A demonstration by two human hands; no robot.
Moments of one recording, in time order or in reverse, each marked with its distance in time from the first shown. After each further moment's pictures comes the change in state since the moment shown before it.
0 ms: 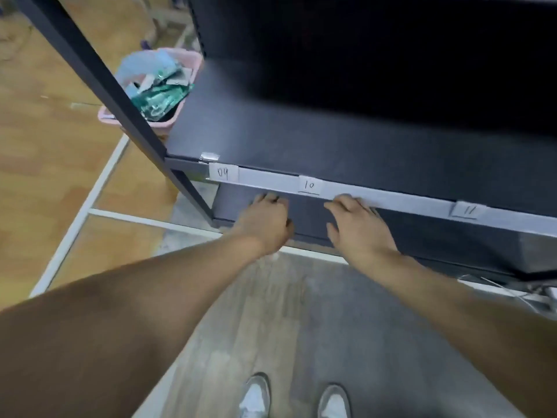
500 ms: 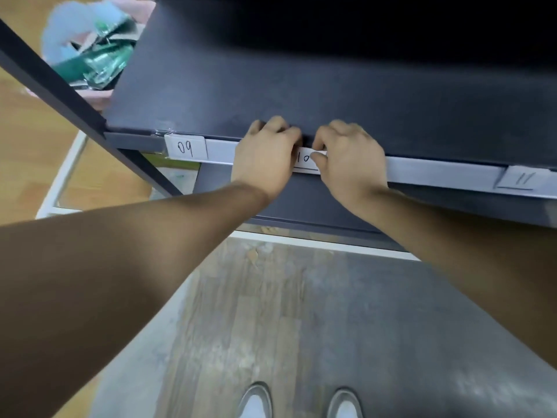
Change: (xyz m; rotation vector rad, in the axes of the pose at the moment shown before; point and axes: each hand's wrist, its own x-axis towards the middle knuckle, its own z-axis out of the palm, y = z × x) left_hand 0.111 -0.006 0.042 -0.019 0.547 0.190; right_hand 0.102 0.023 0.053 0.073 0.398 -0.018
